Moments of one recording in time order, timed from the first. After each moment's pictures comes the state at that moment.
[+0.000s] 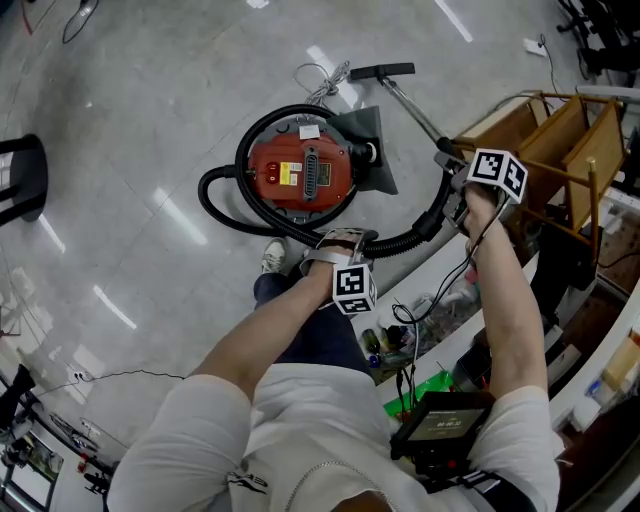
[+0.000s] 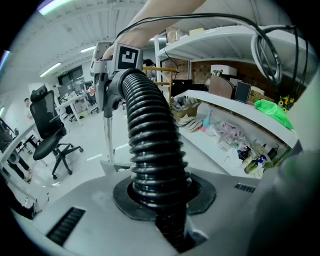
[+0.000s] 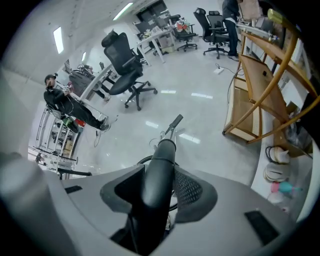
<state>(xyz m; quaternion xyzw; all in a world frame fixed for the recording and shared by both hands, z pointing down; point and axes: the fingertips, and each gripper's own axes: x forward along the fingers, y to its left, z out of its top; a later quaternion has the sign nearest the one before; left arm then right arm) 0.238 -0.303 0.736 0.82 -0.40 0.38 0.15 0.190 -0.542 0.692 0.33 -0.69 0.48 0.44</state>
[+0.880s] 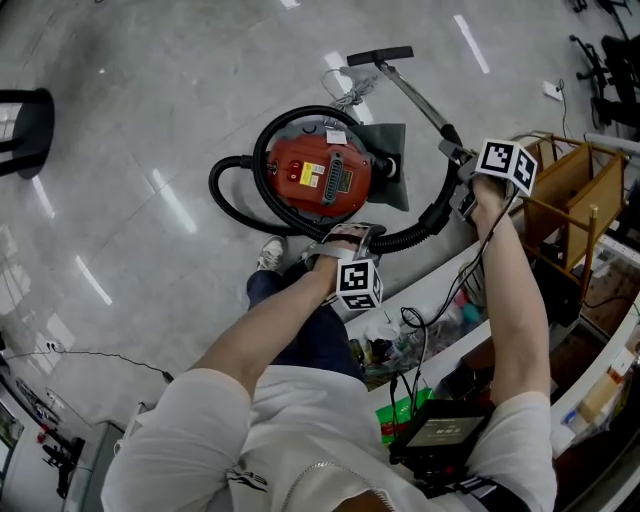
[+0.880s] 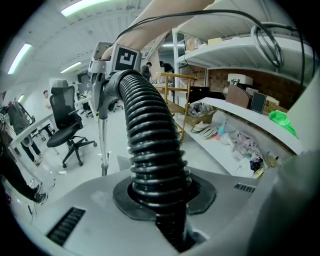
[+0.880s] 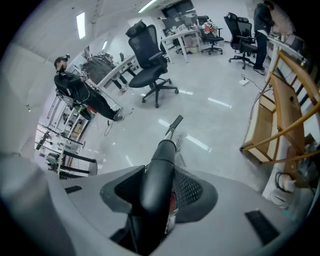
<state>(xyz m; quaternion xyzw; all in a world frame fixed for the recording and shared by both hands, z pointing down) 0.185 -0.319 0.725 0.79 -0.48 0.34 0.16 0.077 -0.540 0.668 0.26 -0.74 0.42 0.46</state>
